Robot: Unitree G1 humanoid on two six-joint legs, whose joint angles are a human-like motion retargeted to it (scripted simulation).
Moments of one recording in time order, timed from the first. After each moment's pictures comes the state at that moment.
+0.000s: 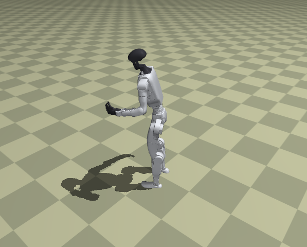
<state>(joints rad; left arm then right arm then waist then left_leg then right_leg) -0.26 0.43 -0.09 0.08 -0.37 -0.03 -0.37 -0.19 -0.49 -0.14 1.55 0.18 0.13 0.30 0.00 -0.09 0.11 -0.20 0.04 0.09 -0.06 -0.26 -0.08 -0.27 -0.05 -0.26 0.21 -0.13 0.00</state>
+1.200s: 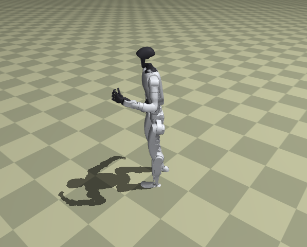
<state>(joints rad) -0.27 0.49 0.07 -0.26 -0.43 0.03 -0.67 -0.02 -0.50 -0.21 1.48 0.38 0.13 0.35 0.03 0.05 0.13 -0.07 0.03 -0.14 -0.05 -0.29 -0.12 -0.05 -0.07 -0.43 0.31 -0.20 -0.08</state>
